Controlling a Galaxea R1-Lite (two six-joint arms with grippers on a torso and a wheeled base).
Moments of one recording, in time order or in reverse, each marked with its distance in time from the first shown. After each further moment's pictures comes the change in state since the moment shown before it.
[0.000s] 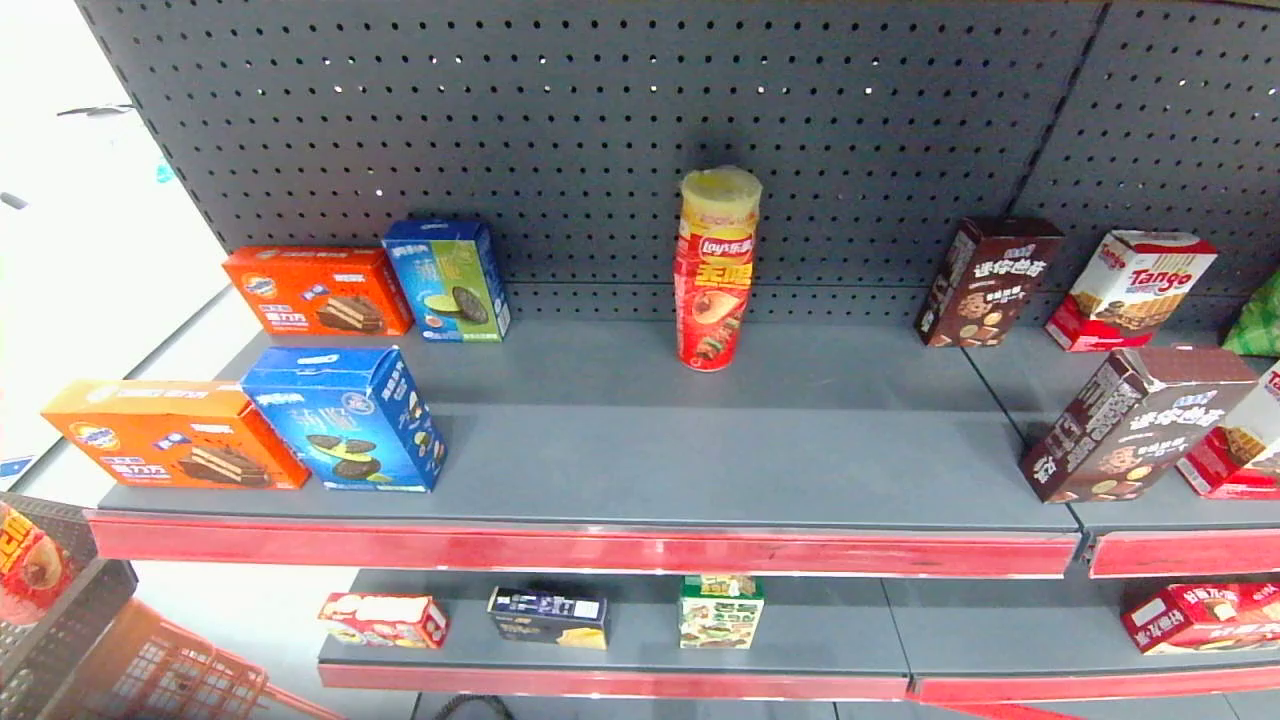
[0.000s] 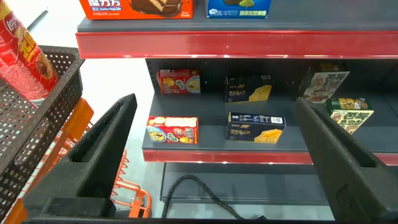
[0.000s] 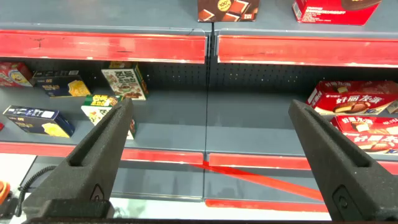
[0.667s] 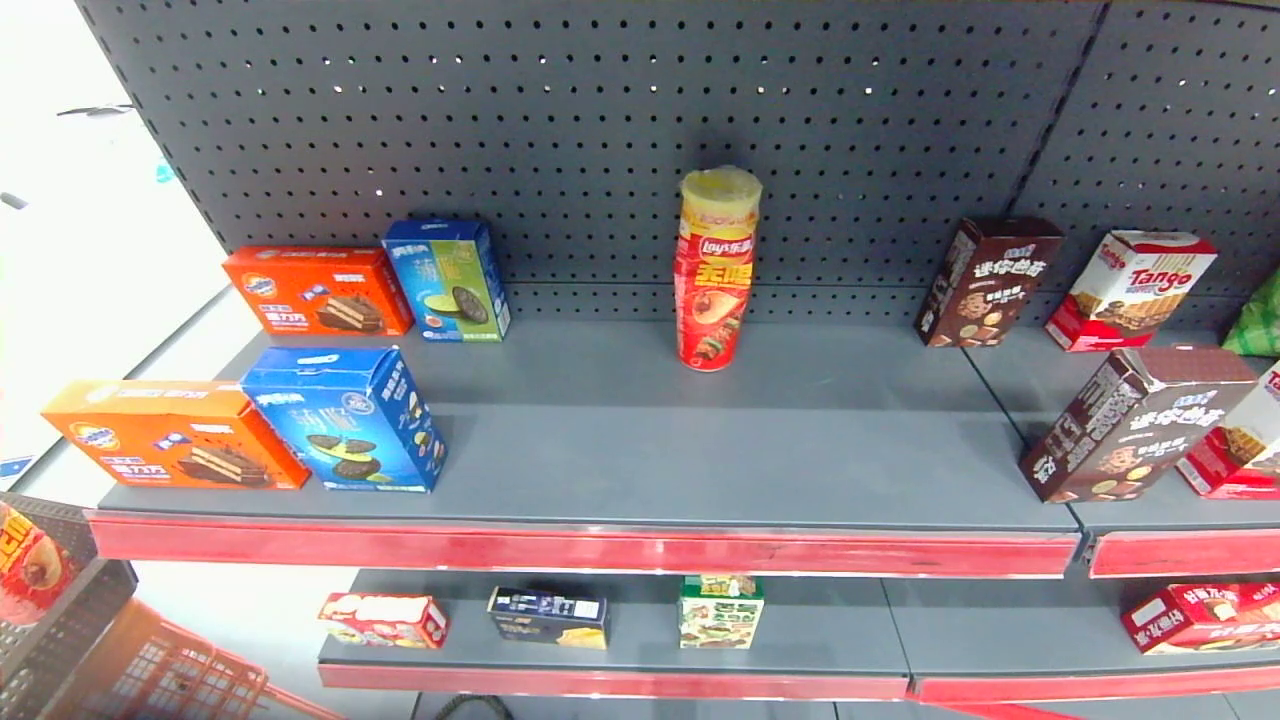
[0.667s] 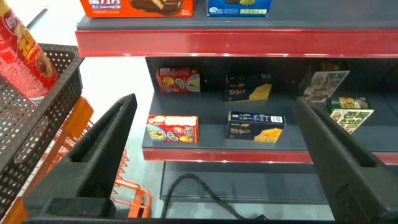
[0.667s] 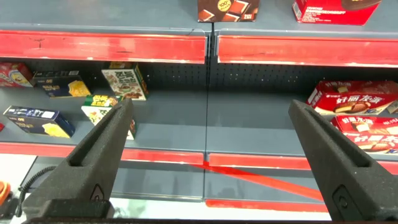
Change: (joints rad) left arm 0.000 0.000 0.000 0.006 0.001 -0.003; right arm 0.000 0.000 0.001 0.000 0.000 0.001
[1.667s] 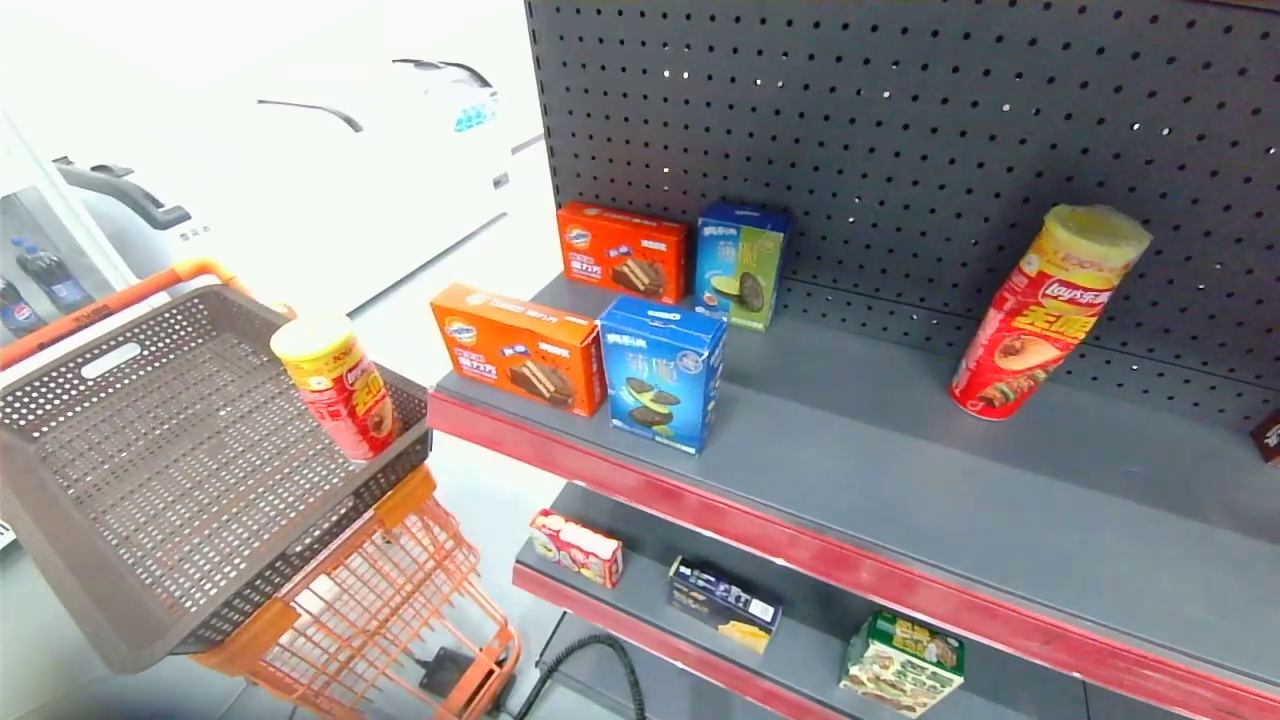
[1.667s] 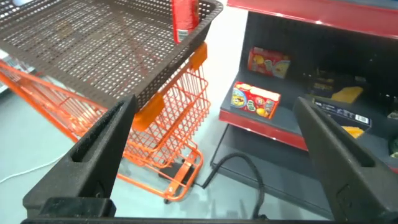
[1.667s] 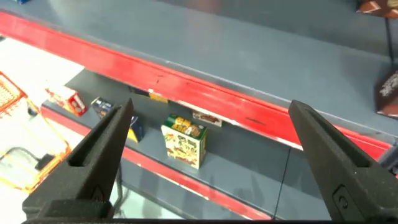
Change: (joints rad) left arm 0.000 0.000 0.000 0.000 0.000 0.001; right arm -0.001 0.000 0.000 -0.001 -0.004 0.000
